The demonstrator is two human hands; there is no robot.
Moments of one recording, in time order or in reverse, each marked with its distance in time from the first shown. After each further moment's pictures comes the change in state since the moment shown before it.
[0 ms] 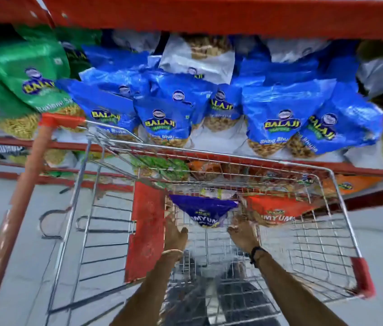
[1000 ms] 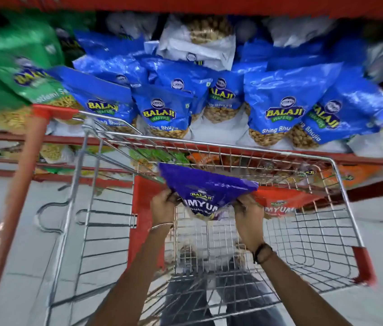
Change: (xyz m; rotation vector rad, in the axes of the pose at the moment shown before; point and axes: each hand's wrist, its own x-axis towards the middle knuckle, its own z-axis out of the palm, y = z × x) left_hand 0.009 0.061 -0.051 -0.280 0.055 0.127; right_hand -0.030 -0.044 -0.012 0.191 0.556 -0.472
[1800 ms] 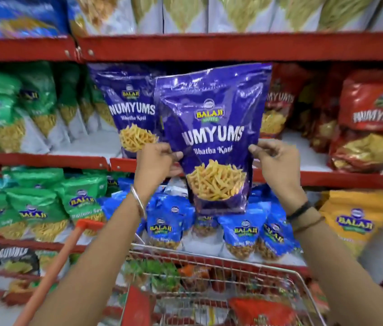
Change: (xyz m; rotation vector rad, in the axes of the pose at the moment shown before) left_hand -0.093 0.388 -0.078 -0.178 -0.012 0.766; right_hand 0.124 -0.312 -0.228 0.400 0.259 -0.483
